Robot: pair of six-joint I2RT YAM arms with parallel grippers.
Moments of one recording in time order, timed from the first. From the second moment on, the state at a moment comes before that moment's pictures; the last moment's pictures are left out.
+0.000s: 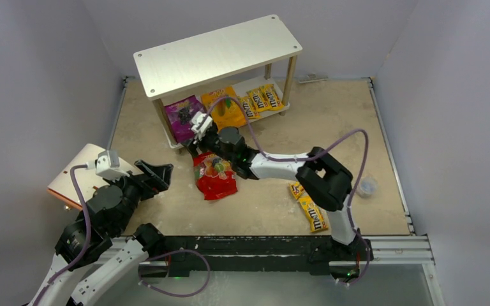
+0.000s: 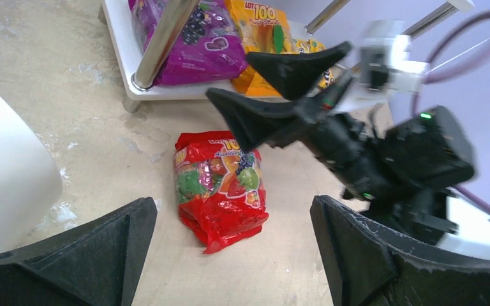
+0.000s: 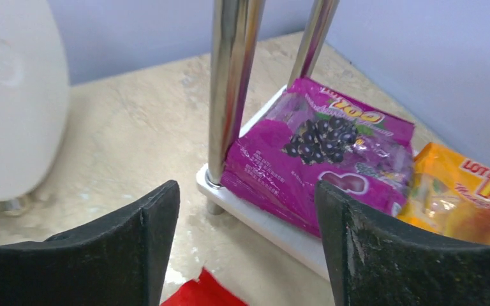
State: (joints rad) left arm -0.69 0.27 0.85 -0.85 -0.53 -0.76; right arm 0.97 2.08 1.36 0.69 -0.03 -0.15
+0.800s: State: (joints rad) left arm -0.69 0.58 0.57 -0.65 -0.35 -0.94; right arm 0.83 1.43 0.70 0.45 -0.06 0.67
